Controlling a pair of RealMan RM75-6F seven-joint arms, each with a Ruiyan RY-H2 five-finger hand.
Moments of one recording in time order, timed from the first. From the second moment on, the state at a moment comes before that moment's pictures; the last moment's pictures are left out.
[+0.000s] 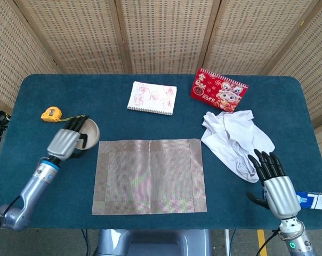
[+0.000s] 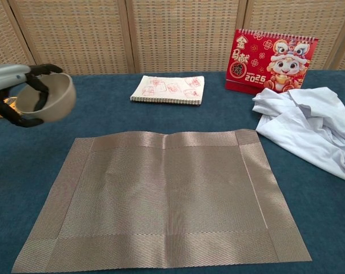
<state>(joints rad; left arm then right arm) -0.60 -1.36 -0.12 -1.41 1.39 1.00 0.06 0.12 -1.19 0.03 -1.73 -1.71 1.54 -0.11</state>
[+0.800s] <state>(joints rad) -0.80 -1.49 -0.06 -1.65 1.34 0.75 0.48 0.12 -1.16 0.04 -1.73 -1.69 1.56 -0.07</state>
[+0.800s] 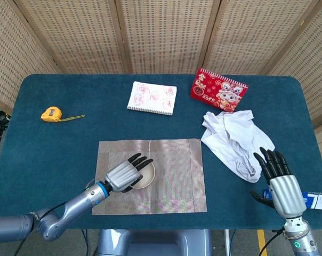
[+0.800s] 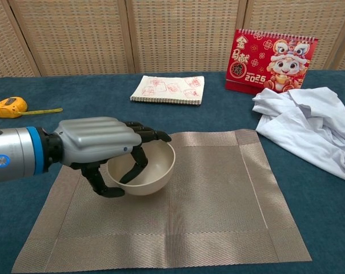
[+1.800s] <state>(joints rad) -0.74 -1.28 -0.05 -1.79 1.38 0.96 0.38 0.11 -1.16 0.03 -1.74 -1.71 1.57 -0.07</state>
